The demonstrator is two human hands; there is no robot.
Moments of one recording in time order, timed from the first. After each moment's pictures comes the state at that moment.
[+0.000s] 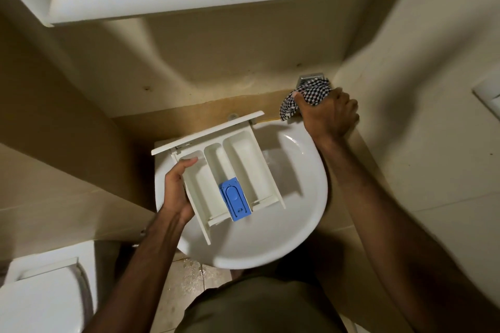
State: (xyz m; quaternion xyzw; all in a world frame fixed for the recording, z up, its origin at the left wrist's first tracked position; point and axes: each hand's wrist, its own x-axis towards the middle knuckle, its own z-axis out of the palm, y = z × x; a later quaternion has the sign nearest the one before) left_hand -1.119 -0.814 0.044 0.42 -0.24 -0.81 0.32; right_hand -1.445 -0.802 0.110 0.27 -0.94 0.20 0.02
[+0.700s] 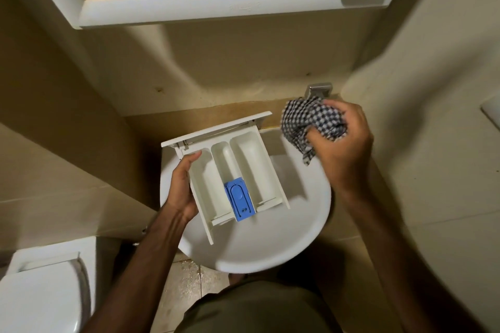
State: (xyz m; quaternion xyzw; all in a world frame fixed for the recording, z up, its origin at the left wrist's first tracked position) left_hand -1.122 -0.816 0.058 0.42 -0.26 -0.81 0.33; right_hand -1.398 -0.717 0.158 0.44 -0.72 0.54 0.00
